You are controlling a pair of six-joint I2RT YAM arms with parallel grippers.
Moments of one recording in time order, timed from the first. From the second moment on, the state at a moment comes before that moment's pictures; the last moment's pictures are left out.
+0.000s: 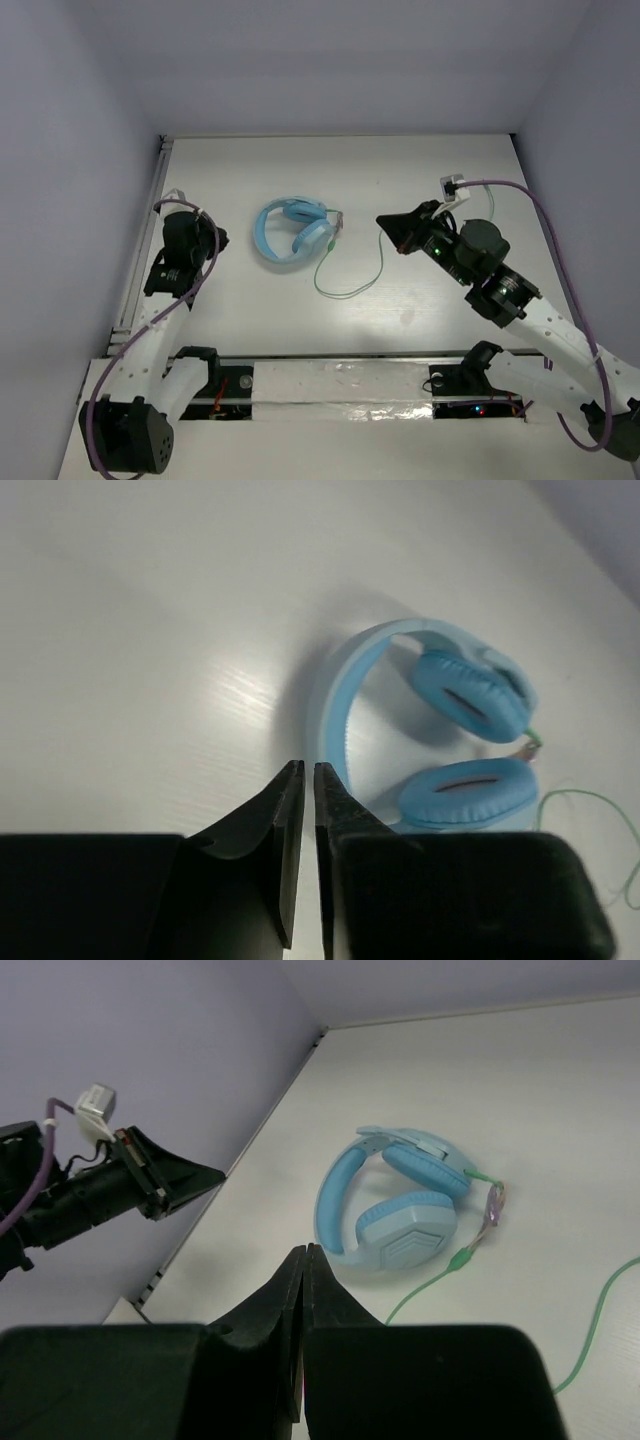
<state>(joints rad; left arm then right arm) -0.07 0.85 0.66 -0.29 -0.06 -0.66 0.73 0.82 0.82 -0.01 0.05 0.55</state>
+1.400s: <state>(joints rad) -0.35 1.69 0.84 0.01 -0.34 -0.62 0.73 0.86 0.77 0.08 -0.05 0.55</state>
